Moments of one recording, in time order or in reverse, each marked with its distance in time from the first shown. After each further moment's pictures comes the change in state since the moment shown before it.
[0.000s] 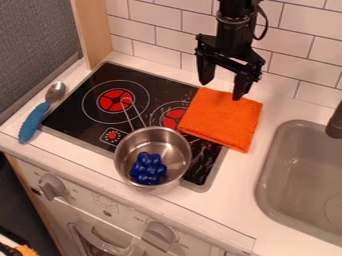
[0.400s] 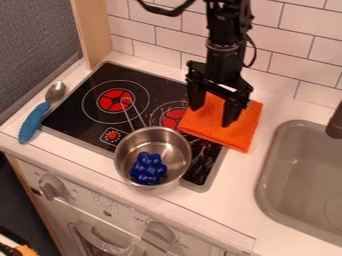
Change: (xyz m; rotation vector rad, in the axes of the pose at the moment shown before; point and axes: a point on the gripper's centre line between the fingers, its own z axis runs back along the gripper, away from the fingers) arm -0.036 -0.005 -0.016 -0.043 0.060 -0.018
